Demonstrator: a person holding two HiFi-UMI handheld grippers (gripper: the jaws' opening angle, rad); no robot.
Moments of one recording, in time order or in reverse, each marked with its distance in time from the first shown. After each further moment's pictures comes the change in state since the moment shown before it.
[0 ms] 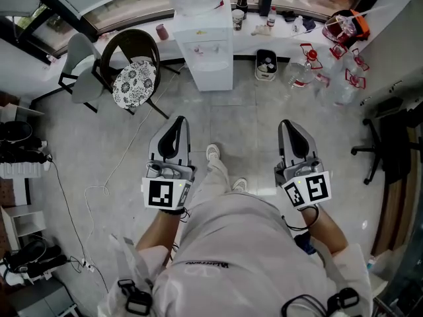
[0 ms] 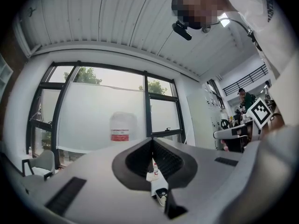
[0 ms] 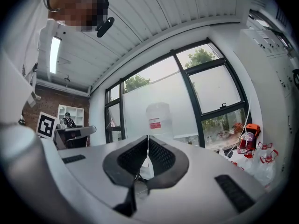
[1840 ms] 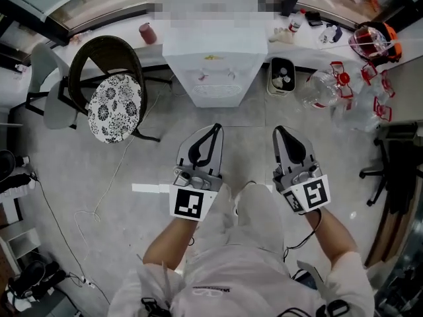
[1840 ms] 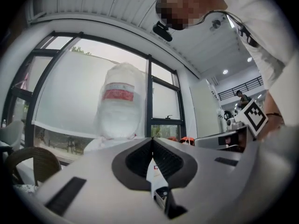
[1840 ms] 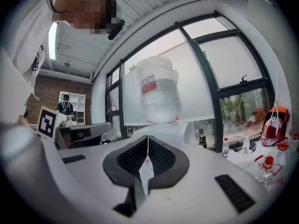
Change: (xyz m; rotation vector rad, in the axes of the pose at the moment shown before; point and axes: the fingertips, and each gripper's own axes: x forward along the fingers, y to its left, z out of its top) left arm 0.259 0.118 -0.270 -0.111 0.054 -0.128; right arm 0.330 -0.096 -0.210 -0.035 0.123 0.097
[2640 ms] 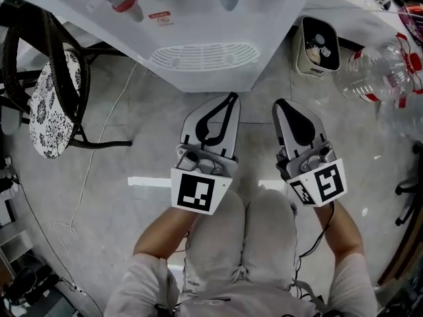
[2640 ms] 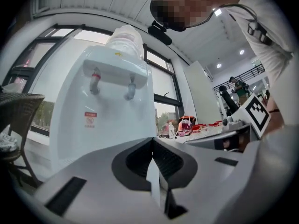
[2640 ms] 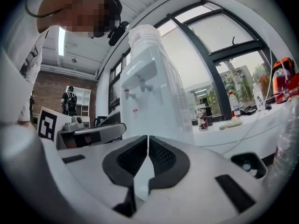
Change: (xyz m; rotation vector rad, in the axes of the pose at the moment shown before) left arm 0.099 0.021 -0.414 0.055 -0.016 -0.040; right arm 0.124 -0.115 -0.389 0.010 -0.022 0.083
